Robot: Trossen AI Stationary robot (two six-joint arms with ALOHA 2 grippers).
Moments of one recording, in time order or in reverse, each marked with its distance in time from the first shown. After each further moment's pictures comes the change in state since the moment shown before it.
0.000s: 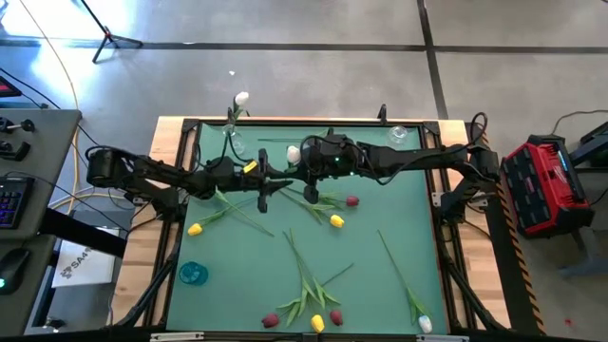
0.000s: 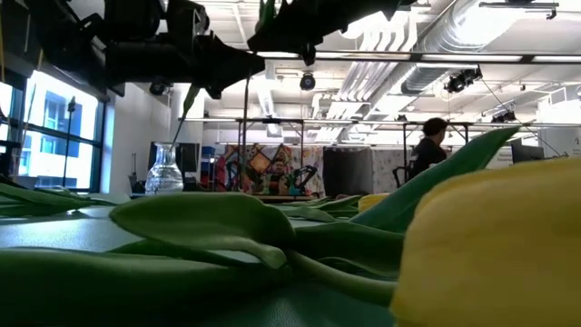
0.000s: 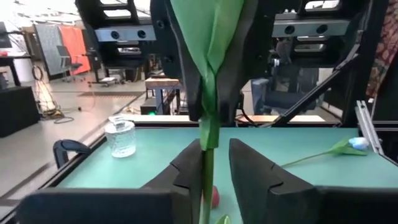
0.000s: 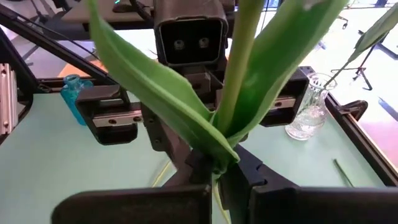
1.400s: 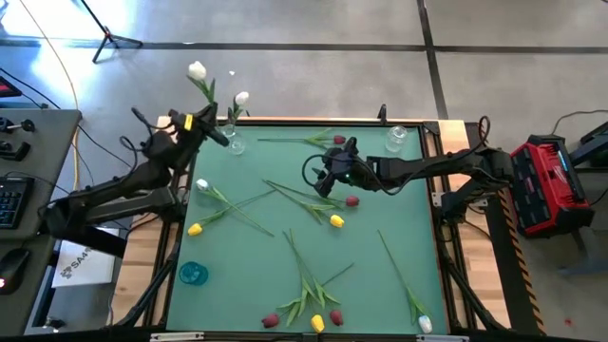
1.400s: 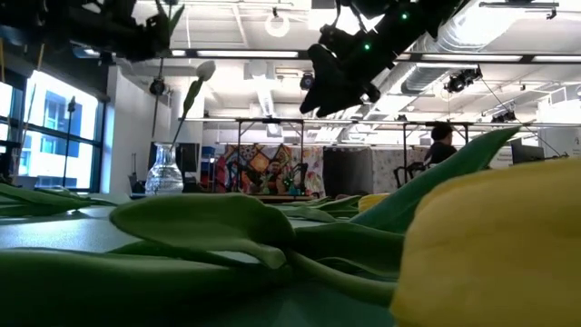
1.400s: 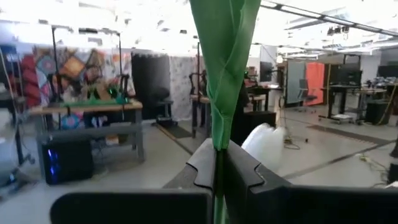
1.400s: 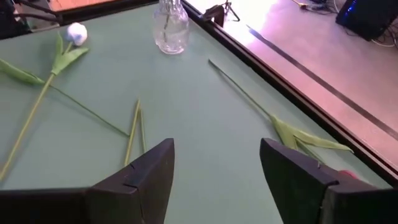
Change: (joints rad) left arm 0.459 -0.747 -0.024 -0.550 -0.570 0.060; right arm 0.026 -0.109 -0.292 -0.036 0.529 0.253
